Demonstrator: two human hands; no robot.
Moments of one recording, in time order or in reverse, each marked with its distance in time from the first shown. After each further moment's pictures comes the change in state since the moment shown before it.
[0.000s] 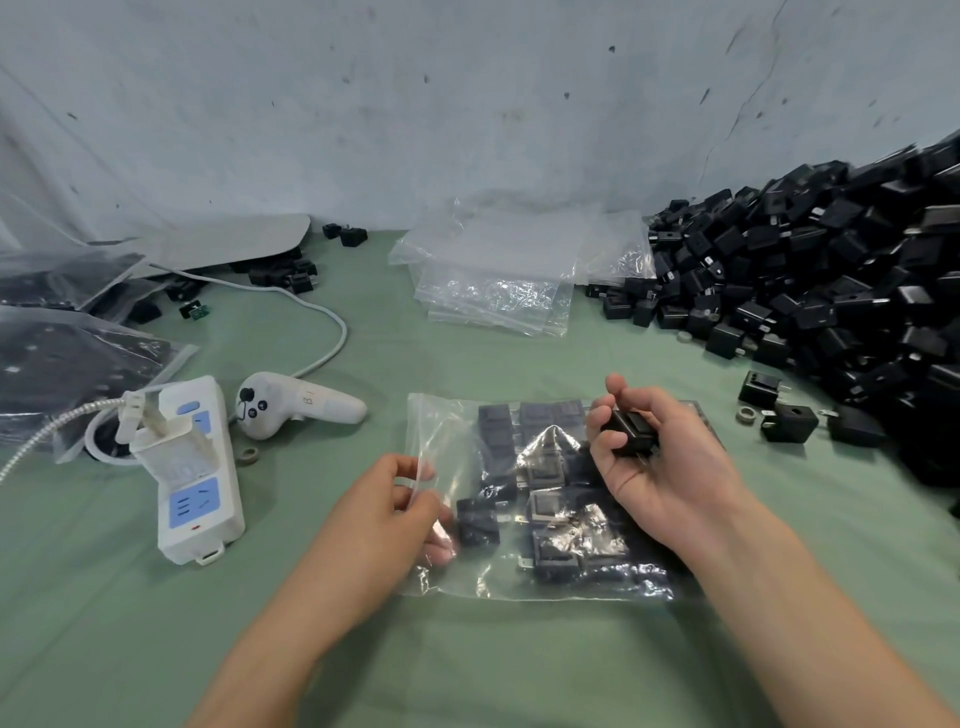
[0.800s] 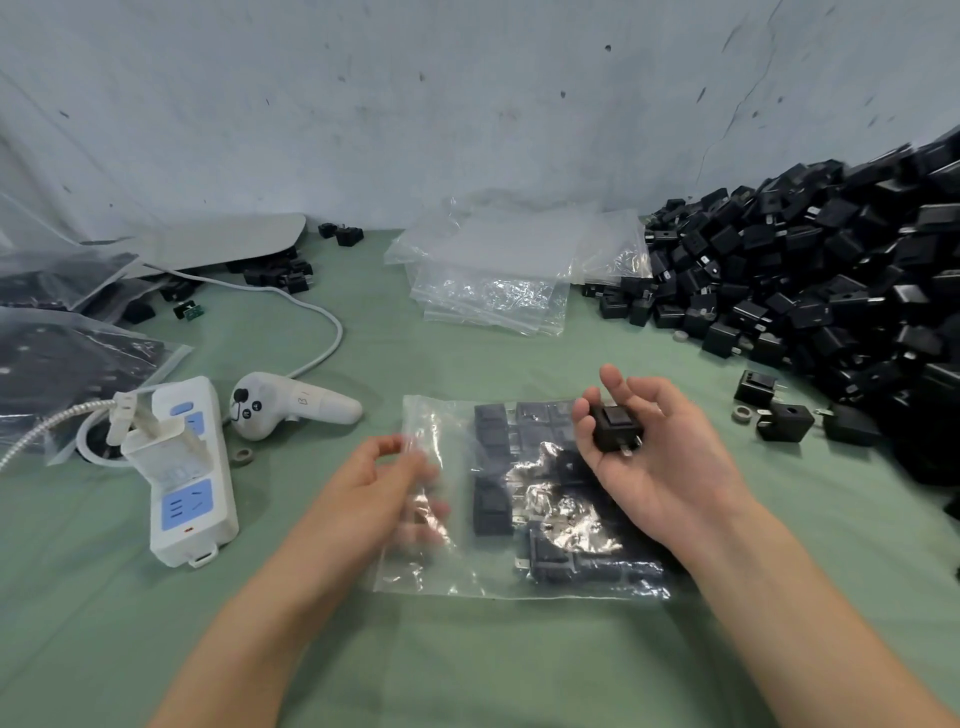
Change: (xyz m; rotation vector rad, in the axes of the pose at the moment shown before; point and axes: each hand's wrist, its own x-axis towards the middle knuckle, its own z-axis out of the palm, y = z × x) left_hand 0.013 0.008 -0.004 -0.339 0.025 -0.096; right_hand -0.005 0.000 0.001 -0.030 -0.052 -0.036
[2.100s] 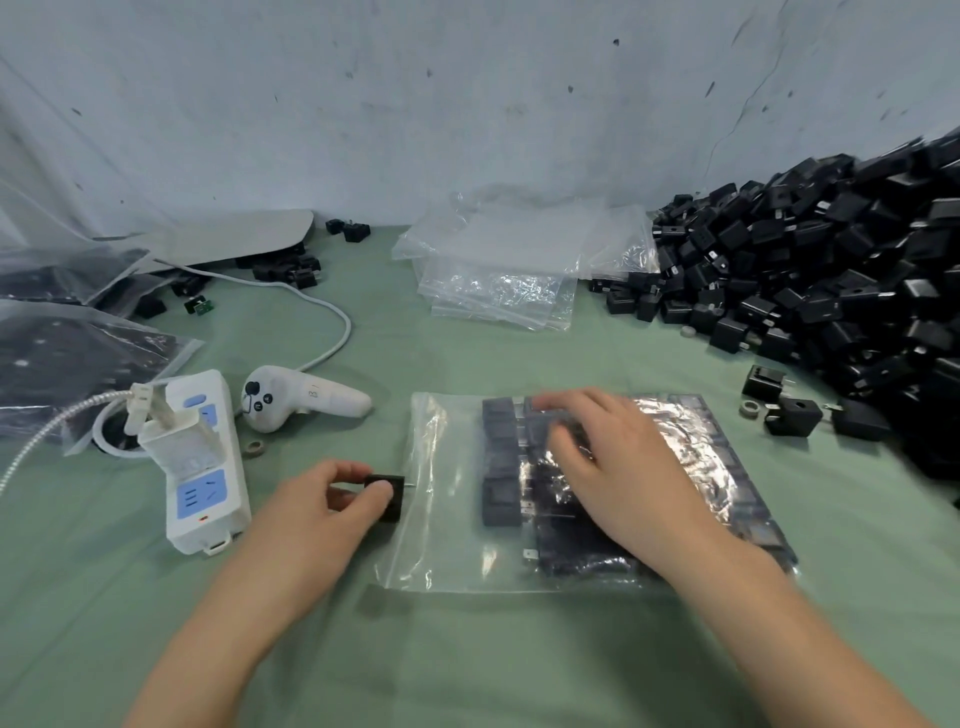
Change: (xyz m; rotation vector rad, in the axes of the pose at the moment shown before) left_hand -0.031 0.008 -0.035 0.594 0.201 0.044; right_hand -0.008 0.026 -0.004 -1.900 -0.116 -0.761
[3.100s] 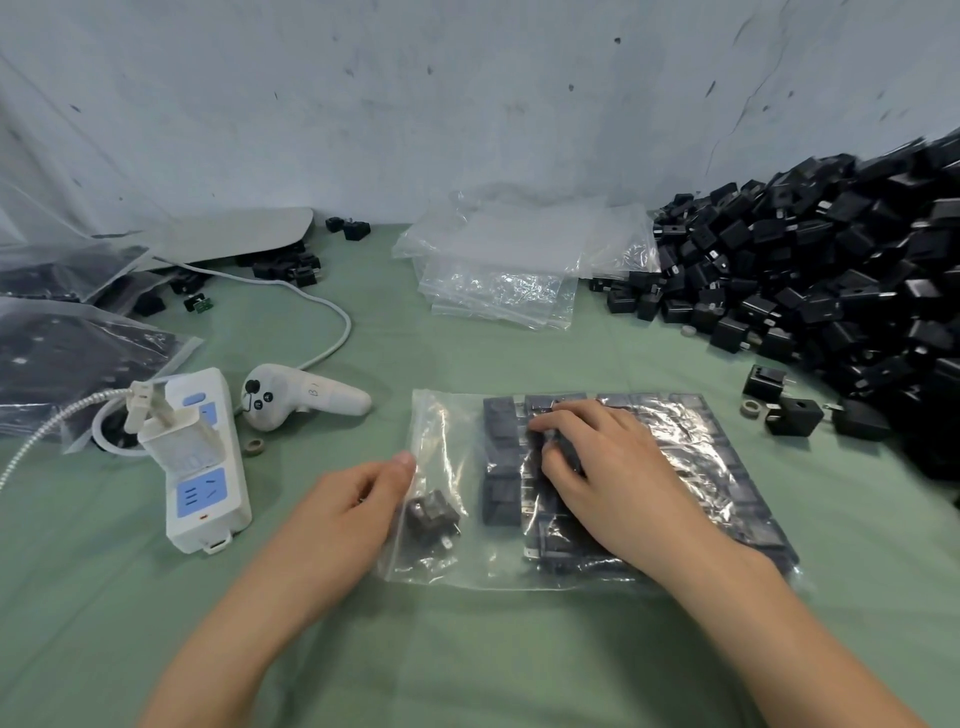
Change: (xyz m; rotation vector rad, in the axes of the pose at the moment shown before) left_hand 0.004 0.000 0.012 0.015 -0.140 0.162; right_hand -0.001 0.013 0.013 -0.198 -0.109 0.009
